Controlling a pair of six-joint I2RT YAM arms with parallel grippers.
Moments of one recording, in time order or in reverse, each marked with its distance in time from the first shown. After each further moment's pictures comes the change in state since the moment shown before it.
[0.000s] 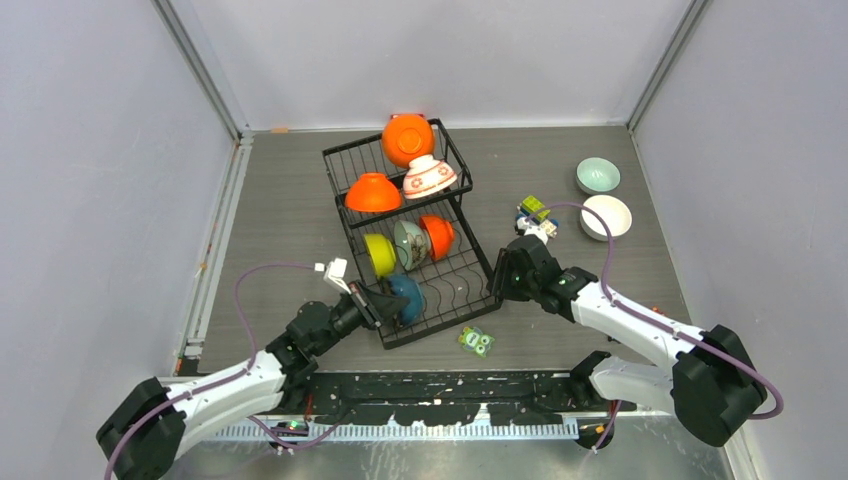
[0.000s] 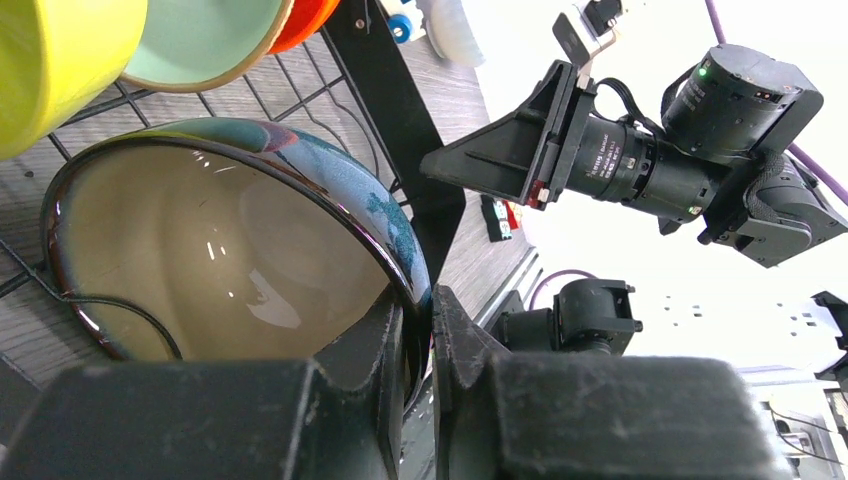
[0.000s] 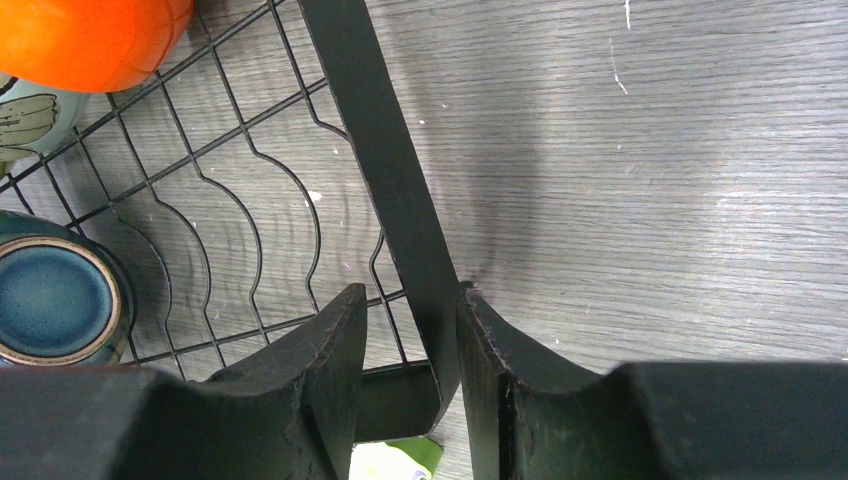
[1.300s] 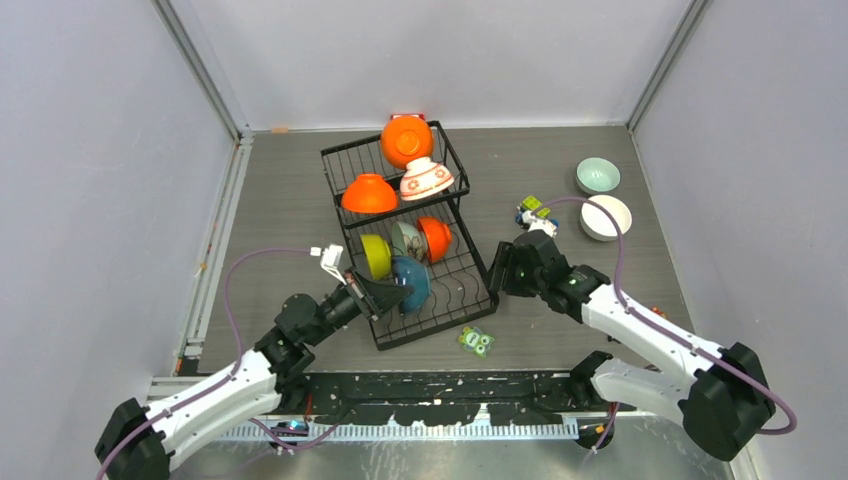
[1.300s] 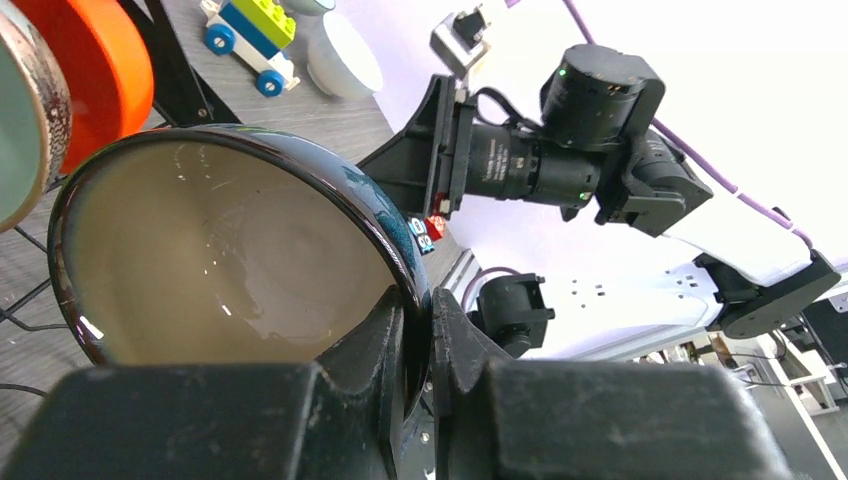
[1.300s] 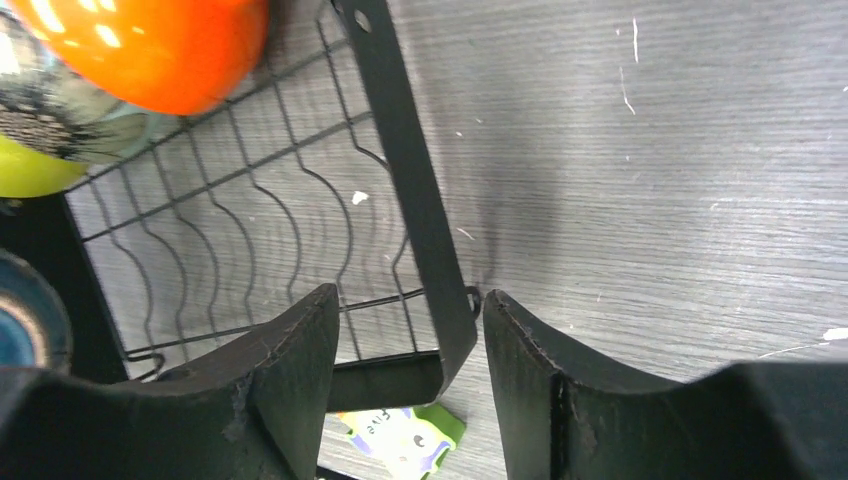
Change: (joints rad) left arm 0.001 -0.119 0.130 -0.071 0.102 0.067; right arm 0.000 -0.069 0.040 -0.066 -0.011 -0.002
